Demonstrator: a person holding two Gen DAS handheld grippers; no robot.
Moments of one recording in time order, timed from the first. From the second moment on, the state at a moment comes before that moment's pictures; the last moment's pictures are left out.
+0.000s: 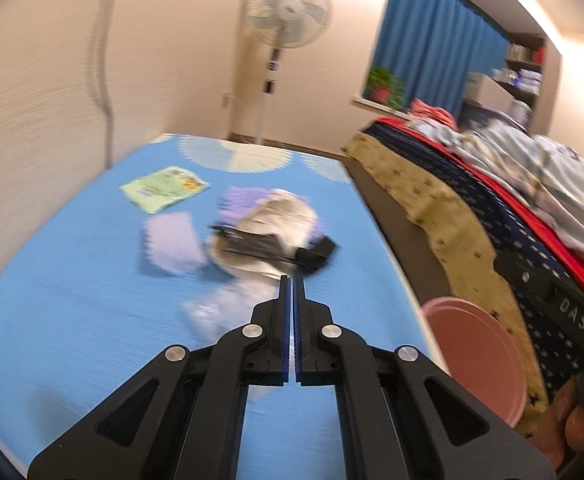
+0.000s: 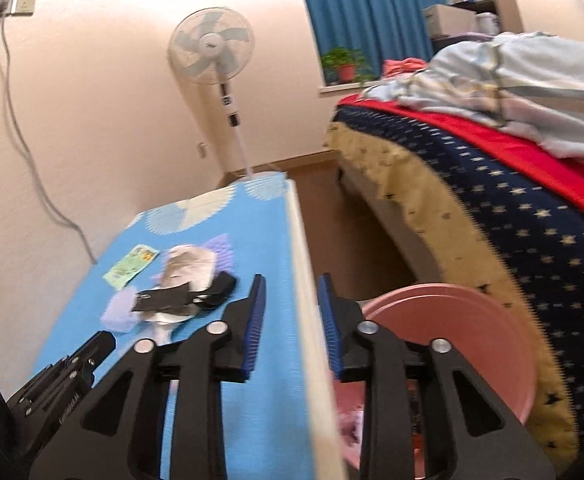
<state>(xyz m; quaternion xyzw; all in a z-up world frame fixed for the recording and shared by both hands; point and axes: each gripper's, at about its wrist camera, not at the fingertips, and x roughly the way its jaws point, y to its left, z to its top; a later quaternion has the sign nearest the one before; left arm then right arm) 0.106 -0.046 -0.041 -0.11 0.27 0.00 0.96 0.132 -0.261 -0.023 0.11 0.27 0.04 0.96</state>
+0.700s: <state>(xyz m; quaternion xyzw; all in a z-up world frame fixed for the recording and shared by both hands) 0.147 0.022 -0.063 -0.14 0.29 0.09 0.94 0.203 -0.193 -0.057 0.12 0.31 0.12 0.94</state>
